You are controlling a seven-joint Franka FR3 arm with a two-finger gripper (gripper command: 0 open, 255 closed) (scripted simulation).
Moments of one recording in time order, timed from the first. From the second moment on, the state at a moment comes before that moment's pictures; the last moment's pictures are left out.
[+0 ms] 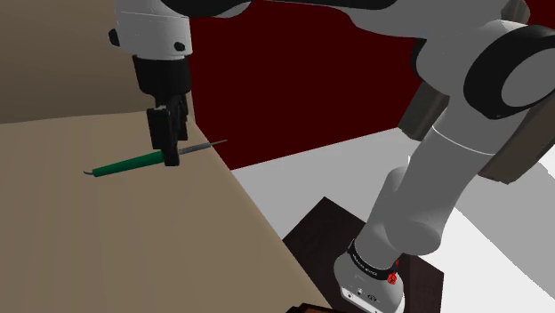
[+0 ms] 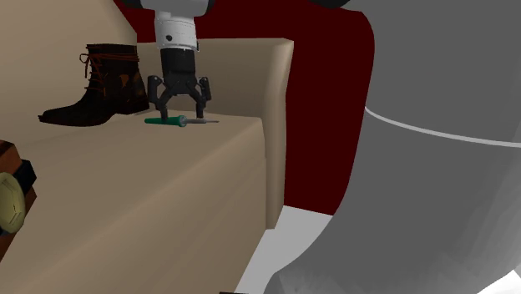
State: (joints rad) arm 0.27 -0.03 0.42 -1.72 0.08 1.59 -0.17
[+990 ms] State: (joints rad) arm 0.27 -0.03 0.42 -1.74 0.08 1.61 -0.18
